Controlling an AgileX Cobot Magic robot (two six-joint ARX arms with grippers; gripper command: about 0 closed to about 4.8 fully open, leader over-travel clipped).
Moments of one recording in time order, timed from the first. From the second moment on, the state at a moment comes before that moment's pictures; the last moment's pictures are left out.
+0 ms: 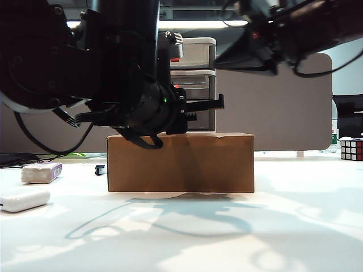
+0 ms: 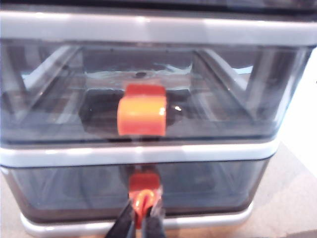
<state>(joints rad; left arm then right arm) -0.91 1.86 0.70 1.11 -0.70 -0.08 0.43 1.32 0.62 0.57 -0.41 0.10</state>
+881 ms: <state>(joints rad) -0.91 1.86 0.70 1.11 -0.70 -0.08 0.43 1.48 0.78 0.56 -0.39 0.07</state>
